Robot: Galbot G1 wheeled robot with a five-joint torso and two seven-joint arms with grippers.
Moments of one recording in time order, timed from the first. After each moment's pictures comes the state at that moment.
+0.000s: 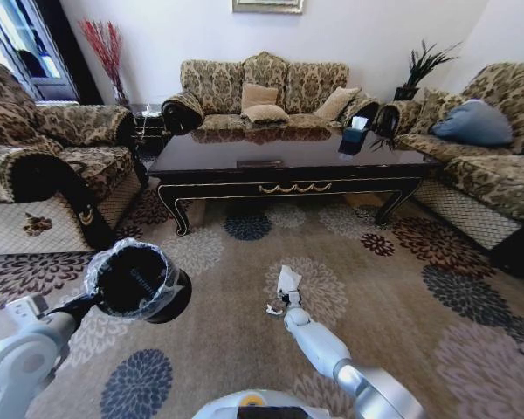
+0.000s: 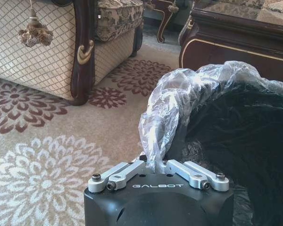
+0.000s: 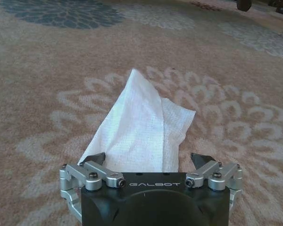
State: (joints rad) left arm 1.62 -1.07 -1.13 -2.24 -1.08 0.74 -0.40; right arm -0.68 1.42 -0.09 0.64 0.47 0.01 0.37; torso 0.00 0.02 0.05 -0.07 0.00
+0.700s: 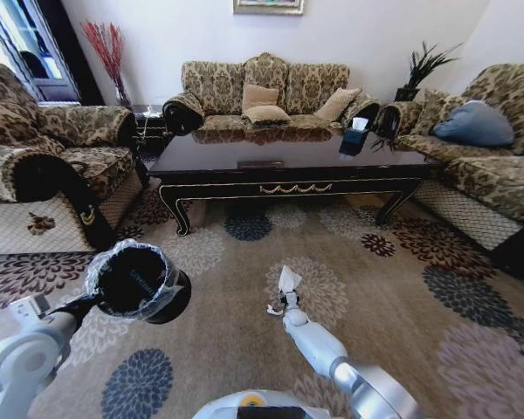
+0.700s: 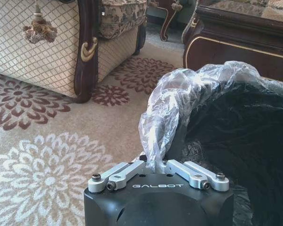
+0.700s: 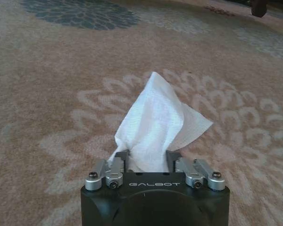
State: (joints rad) left arm 1.60 -1.07 -1.11 -2.22 -1.08 0.74 -0.40; right arm -0.67 1.44 -0.10 0.60 0.43 0.01 0.34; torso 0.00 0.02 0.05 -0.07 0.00
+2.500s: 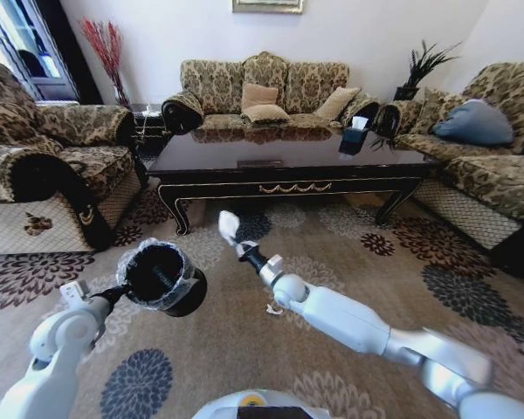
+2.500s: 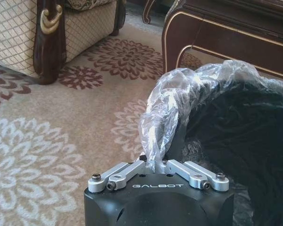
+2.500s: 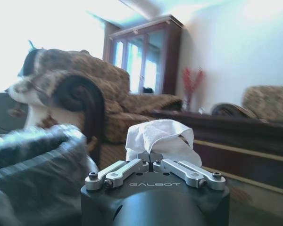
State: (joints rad) left arm 1.37 -1.09 -0.88 -2.03 -1.02 0.74 -0.40; right arm -0.35 1.10 -0.75 1.55 0.67 0.24 0.22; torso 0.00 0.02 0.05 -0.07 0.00
